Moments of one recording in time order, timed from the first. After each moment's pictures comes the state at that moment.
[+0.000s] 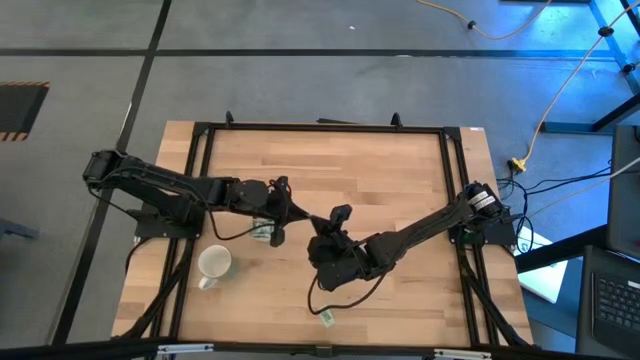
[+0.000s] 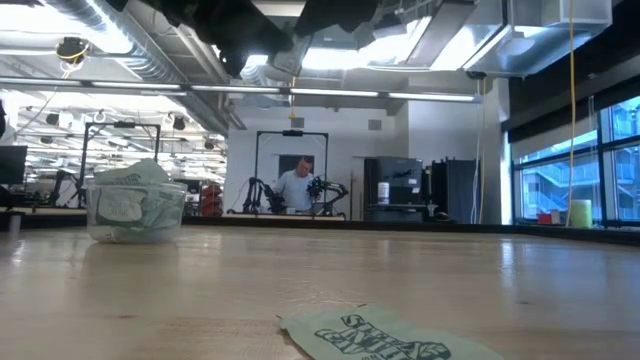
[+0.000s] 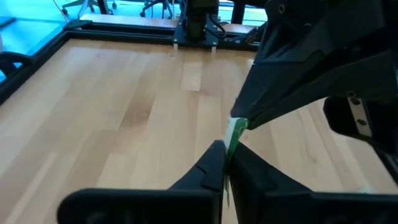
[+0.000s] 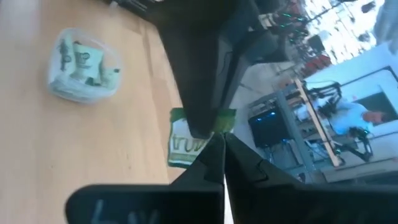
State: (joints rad) left arm -0.12 1.24 0.79 0.03 -0.11 -0.15; right arm 0.44 1.97 1.61 -0.48 1.11 -0.11
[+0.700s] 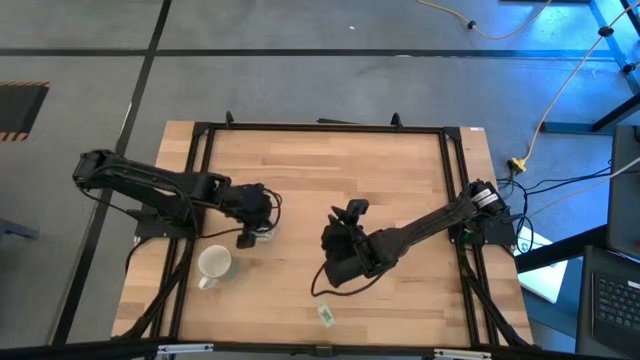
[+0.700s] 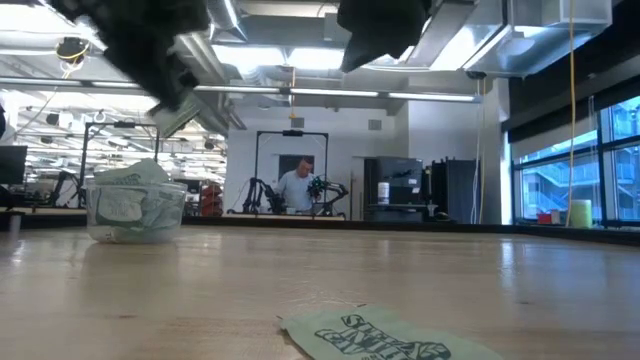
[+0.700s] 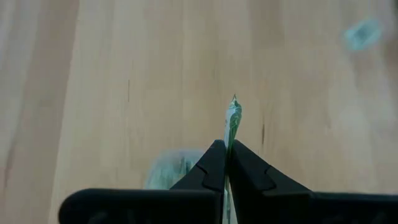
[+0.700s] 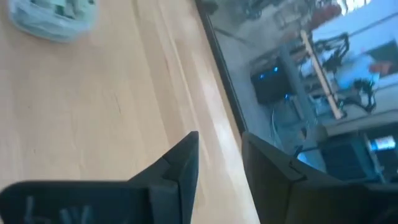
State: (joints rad) left arm -0.11 1.10 0.79 -0.60 0.03 -0.14; right arm 0.42 1.95 1.61 -0.90 1.10 0.30
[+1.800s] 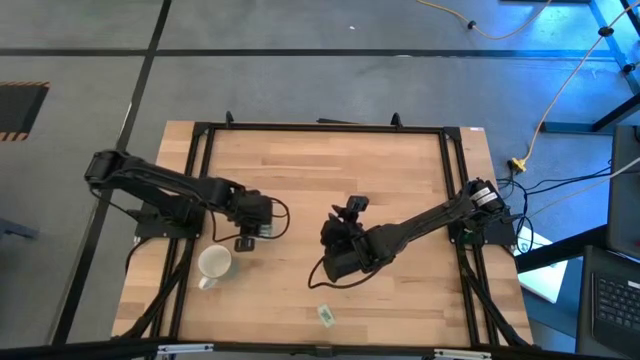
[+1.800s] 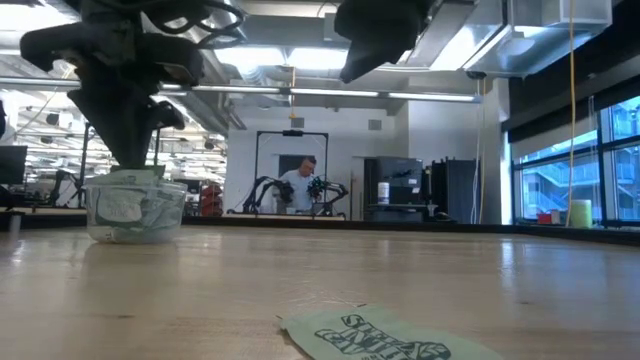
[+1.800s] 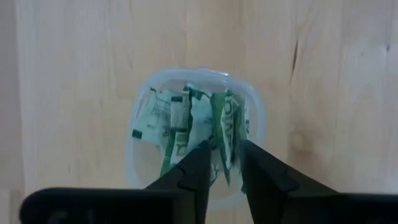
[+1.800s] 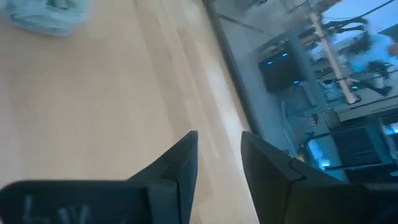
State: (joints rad) left arm -0.11 1.26 0.79 -0.77 0.04 -0.17; right arm 0.40 1.95 1.61 -0.92 1.04 0.35
